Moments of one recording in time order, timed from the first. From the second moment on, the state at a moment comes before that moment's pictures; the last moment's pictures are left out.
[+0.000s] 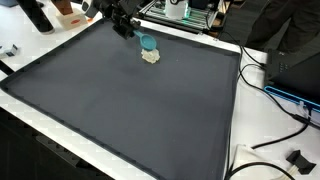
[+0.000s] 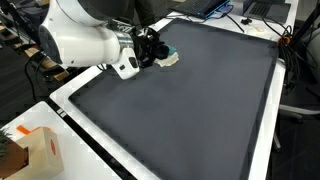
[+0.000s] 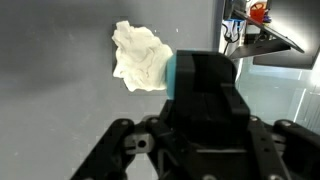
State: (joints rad) arm -0.21 0.35 -0.24 -2.21 1.05 1.77 -1.08
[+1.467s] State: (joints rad) arm -0.20 0.36 -0.19 -2.16 0.90 1.88 -0.96
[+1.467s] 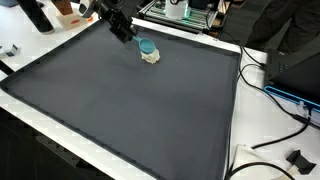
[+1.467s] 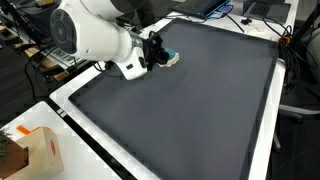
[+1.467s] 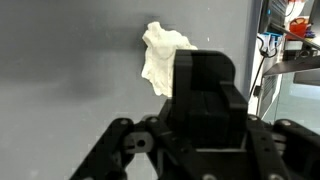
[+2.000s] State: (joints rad) arm -0.20 0.38 -0.16 -2.12 0.87 1.88 -0.92
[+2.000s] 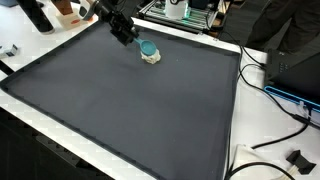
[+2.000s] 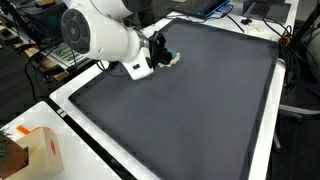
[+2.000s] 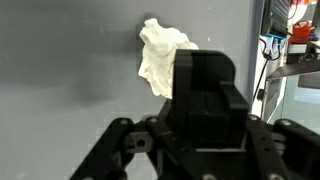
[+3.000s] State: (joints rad) arm -0.24 0.40 -0.16 -2.13 0.85 1.88 -0.90
